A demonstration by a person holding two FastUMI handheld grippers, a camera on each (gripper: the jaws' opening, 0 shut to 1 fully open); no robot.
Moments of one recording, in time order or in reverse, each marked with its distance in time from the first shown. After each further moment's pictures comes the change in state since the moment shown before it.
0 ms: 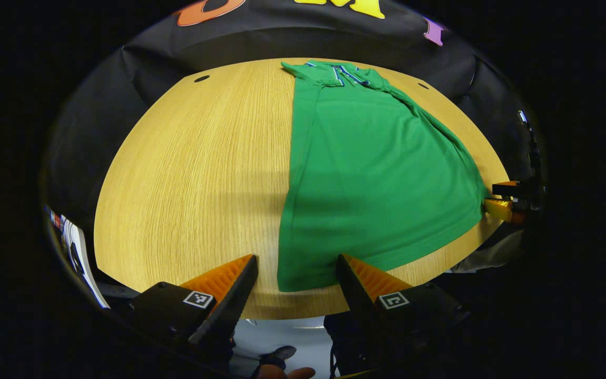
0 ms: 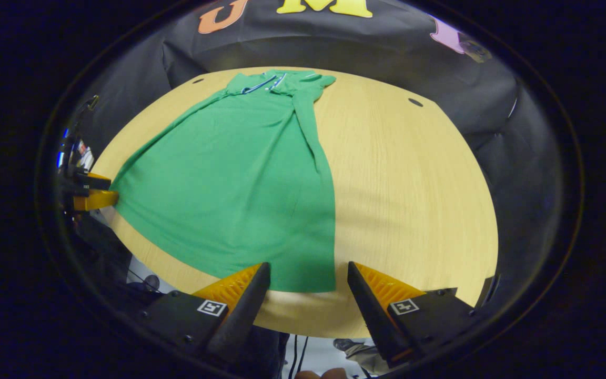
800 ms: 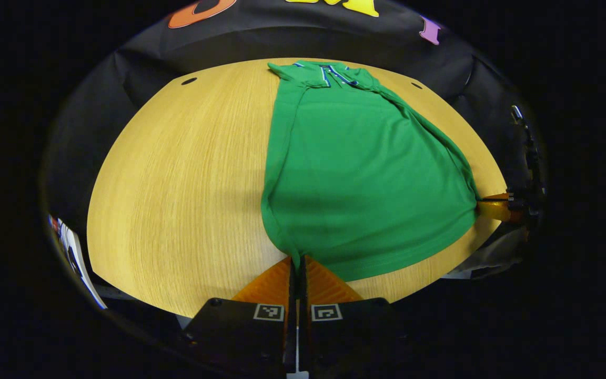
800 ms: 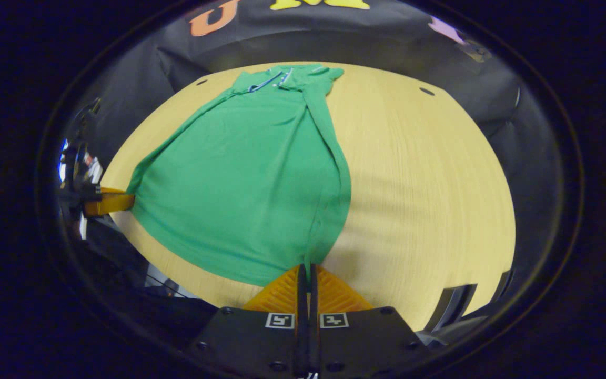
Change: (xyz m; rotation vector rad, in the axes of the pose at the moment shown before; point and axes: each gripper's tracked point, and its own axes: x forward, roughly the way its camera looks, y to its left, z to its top) left arm 0.008 -0.030 0.014 0.005 -0.003 -0.062; right arm -0.002 0.023 0.002 0.080 0.079 0.099
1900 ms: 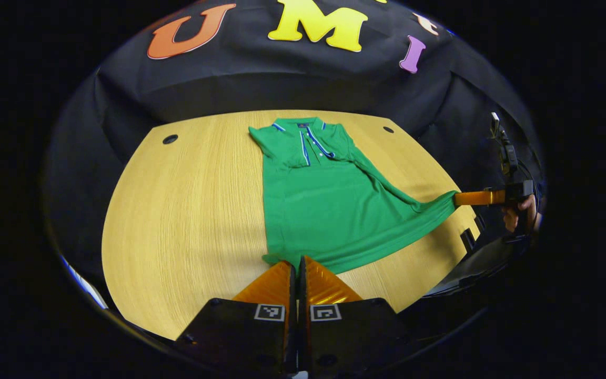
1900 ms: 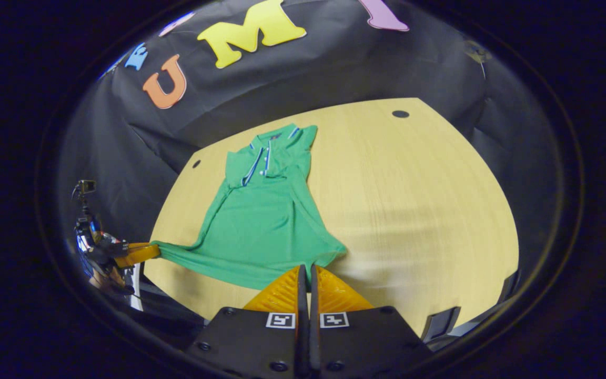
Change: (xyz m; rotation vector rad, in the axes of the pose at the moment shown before) left arm -0.063 0.011 0.146 0.068 -0.230 -0.118; right arm -0.070 -0.018 0.143 0.249 -0.227 0.150
